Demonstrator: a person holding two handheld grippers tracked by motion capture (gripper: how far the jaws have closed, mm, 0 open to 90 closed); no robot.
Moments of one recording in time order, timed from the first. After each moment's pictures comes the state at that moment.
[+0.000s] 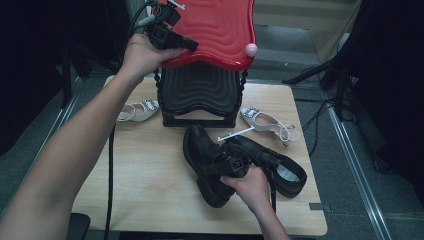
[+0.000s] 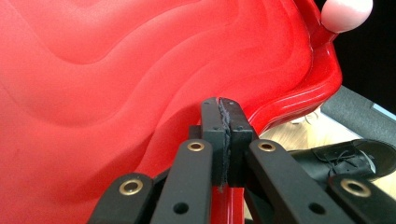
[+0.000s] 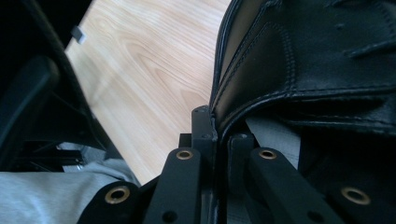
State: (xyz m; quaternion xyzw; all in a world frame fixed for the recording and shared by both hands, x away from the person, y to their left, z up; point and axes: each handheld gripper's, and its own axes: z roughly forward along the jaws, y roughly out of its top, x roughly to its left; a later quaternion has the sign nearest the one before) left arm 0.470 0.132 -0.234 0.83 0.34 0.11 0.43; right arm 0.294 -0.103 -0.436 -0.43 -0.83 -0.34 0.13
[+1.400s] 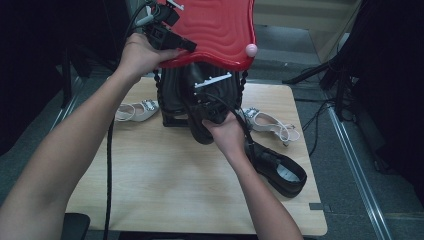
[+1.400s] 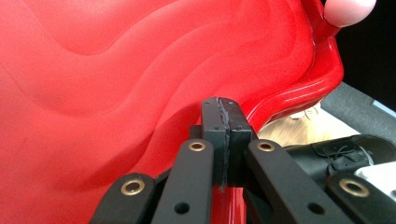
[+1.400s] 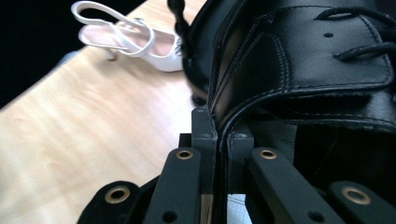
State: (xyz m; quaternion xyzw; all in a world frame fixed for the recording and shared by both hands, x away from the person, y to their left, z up) left arm 0.467 0.134 -0.233 0.83 0.35 0.11 0.42; right arm 0.384 -0.033 -0.364 -0.38 -0.84 -0.38 -0.12
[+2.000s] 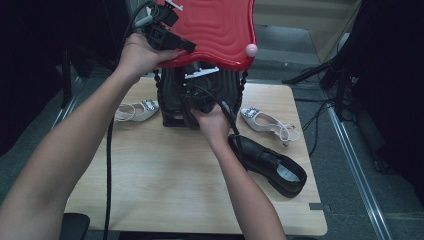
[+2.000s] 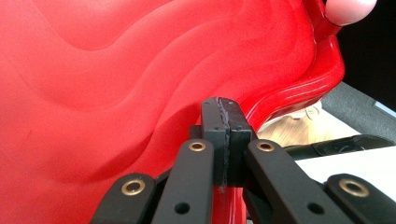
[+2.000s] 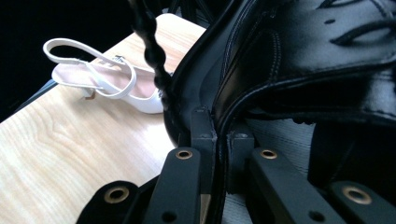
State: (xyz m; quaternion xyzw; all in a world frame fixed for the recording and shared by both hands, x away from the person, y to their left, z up) left arm 0.466 0.136 -0.234 0.83 0.35 0.11 0.42; right arm 0.419 -0.004 -0.379 -0.38 -0.81 -0.41 -0.15
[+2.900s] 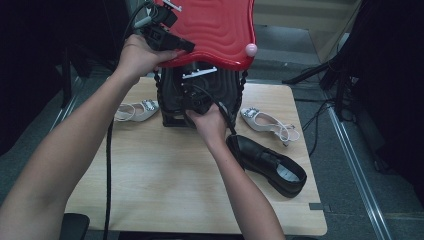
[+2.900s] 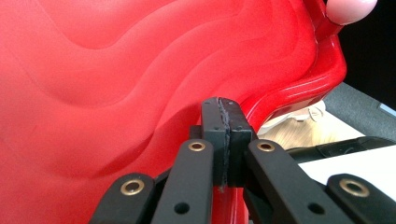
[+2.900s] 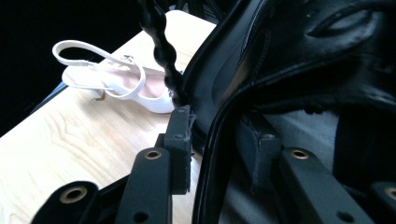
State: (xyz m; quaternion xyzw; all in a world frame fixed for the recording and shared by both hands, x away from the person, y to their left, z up) left arm 0.464 0.138 -0.236 0.83 0.35 0.12 0.42; right arm 0.416 -0.002 -0.378 -0.39 -0.81 -0.42 -0.12
